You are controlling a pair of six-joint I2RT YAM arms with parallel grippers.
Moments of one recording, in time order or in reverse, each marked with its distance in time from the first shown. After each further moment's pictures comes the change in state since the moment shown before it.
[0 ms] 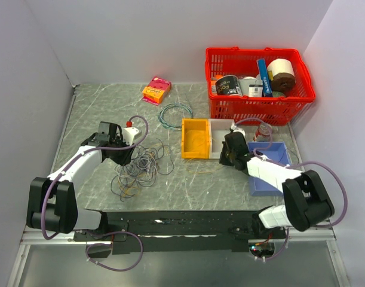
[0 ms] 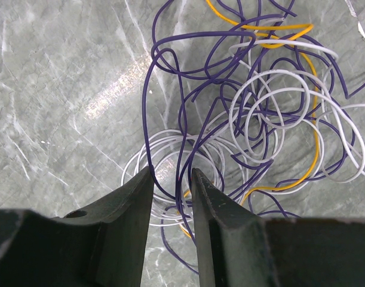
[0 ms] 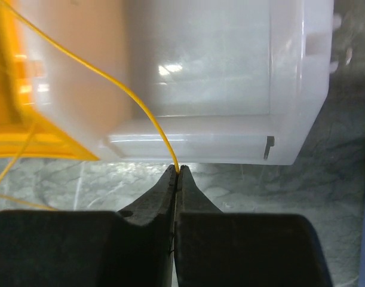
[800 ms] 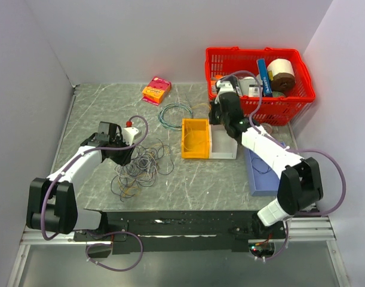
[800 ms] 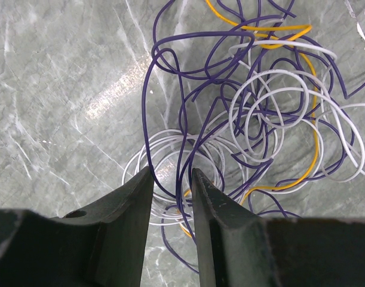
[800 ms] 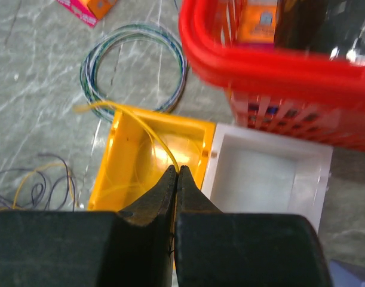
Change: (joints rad) left arm 0.000 -0.005 0.000 -0.001 -0.001 0.000; right arm 0.035 0.144 0.545 -0.027 -0.027 -0.296
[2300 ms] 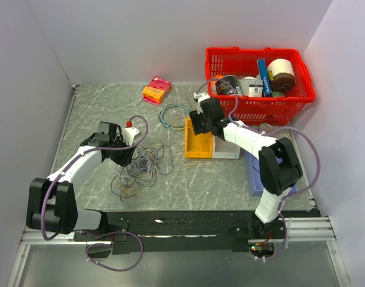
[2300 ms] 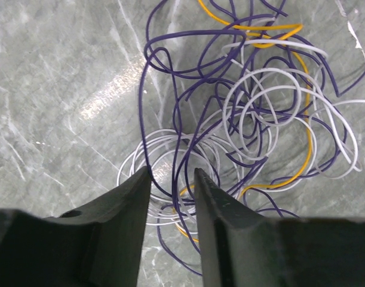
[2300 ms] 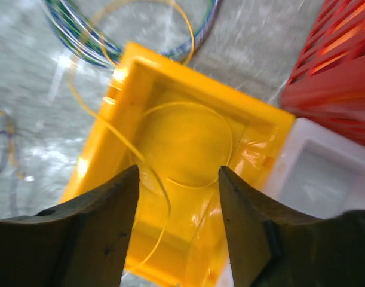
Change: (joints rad) left arm 0.000 -0.002 0.000 -0.006 0.015 -0.001; right arm 0.066 0.286 0.094 -0.055 -0.027 -0.165
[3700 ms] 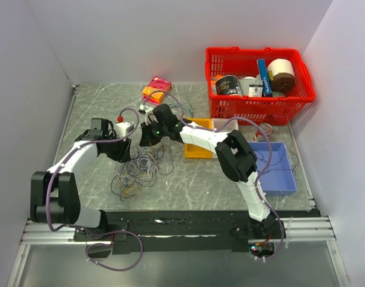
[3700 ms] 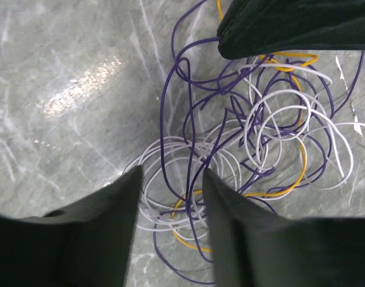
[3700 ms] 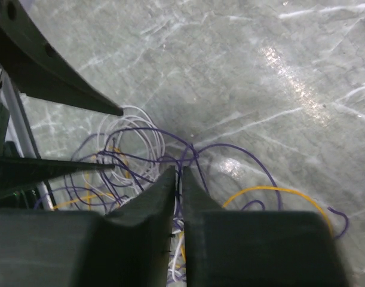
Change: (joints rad) left arm 0.112 0.063 0.048 -0.009 0.125 -0.065; right arm 0.288 0.415 0.452 0.078 -0.560 0.209
